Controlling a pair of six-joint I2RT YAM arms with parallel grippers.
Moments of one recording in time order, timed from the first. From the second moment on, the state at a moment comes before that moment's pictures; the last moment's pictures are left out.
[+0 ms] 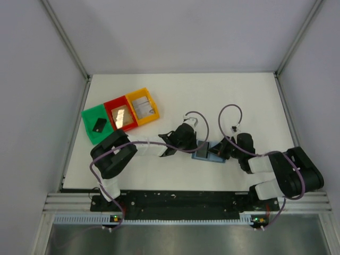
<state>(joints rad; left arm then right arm) -0.93 1.85 0.97 0.13 0.00 -0.61 0.27 1.41 0.19 0.65 -0.47 0.86</state>
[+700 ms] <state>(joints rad) -0.91 1.83 0.91 0.19 0.03 -0.64 0.22 1.25 0.22 0.36 -0.53 0.74</state>
